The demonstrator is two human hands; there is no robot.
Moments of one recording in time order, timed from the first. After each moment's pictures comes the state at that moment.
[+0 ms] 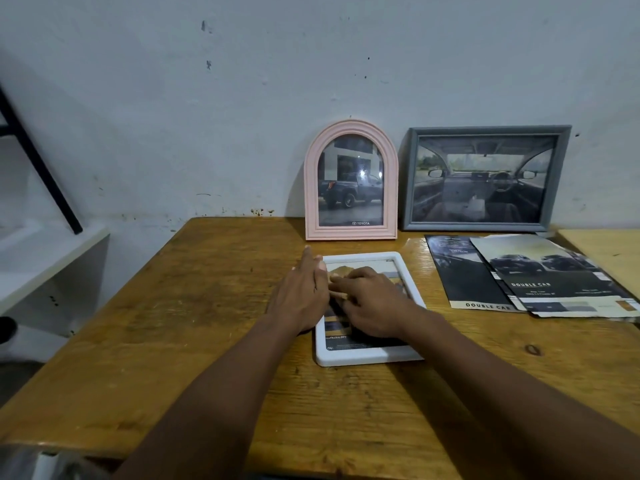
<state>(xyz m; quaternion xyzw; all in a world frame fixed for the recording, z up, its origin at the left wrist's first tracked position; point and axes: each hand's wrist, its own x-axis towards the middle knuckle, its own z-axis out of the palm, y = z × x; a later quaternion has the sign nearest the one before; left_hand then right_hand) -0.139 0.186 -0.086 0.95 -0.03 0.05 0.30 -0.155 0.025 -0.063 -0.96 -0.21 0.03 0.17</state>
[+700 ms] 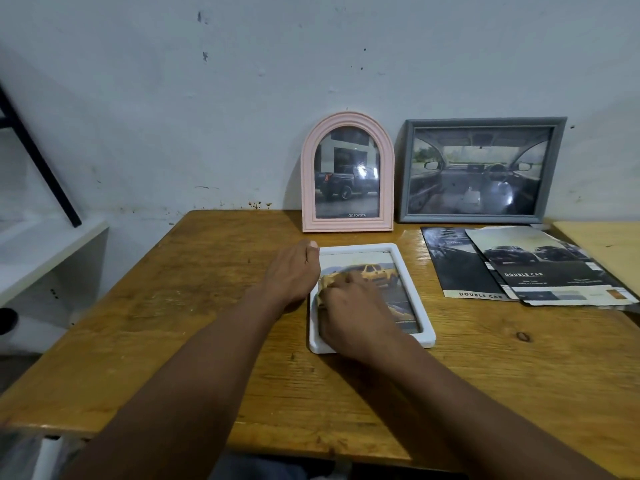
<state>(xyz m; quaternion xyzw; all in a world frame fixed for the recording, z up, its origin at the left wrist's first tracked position) -0.123 0.192 -0.069 0.96 -0.04 0.07 0.29 -0.207 0.058 -0.056 -0.97 -0.21 -0.07 0.04</state>
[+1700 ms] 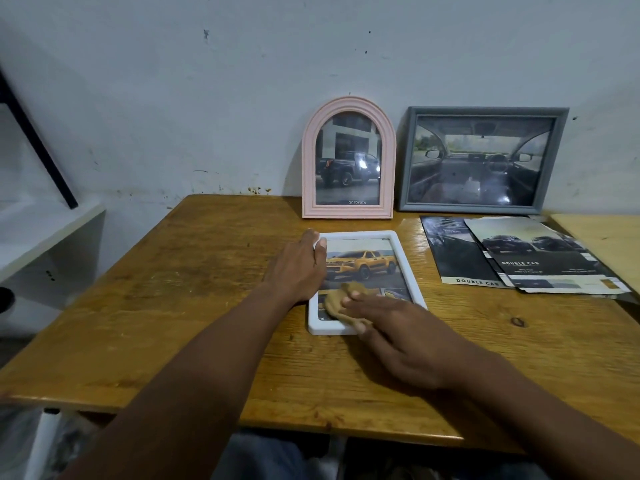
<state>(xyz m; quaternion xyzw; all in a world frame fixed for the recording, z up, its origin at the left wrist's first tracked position) -0.130 0.191 -0.094 0.96 -0.08 0.09 0.26 -0.257 -0.014 -0.063 -0.94 -0.30 0.02 0.18</state>
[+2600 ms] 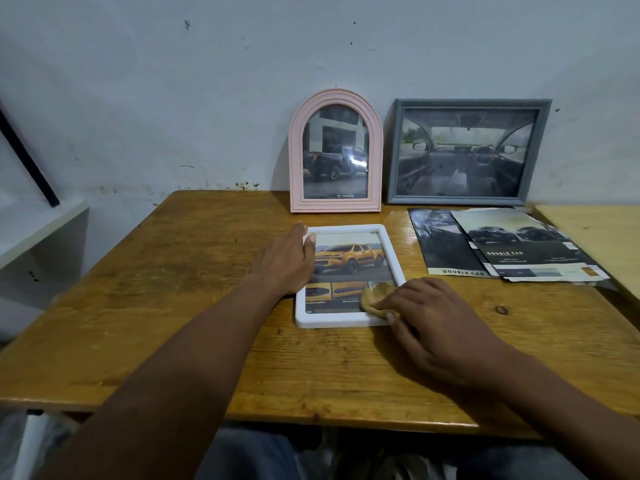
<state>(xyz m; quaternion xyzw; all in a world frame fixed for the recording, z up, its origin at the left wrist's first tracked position) -0.134 0.187 -0.086 0.97 -0.08 0.07 0.22 -0.267 -0.059 -0.072 -0.95 -0.29 -0.13 0.08</state>
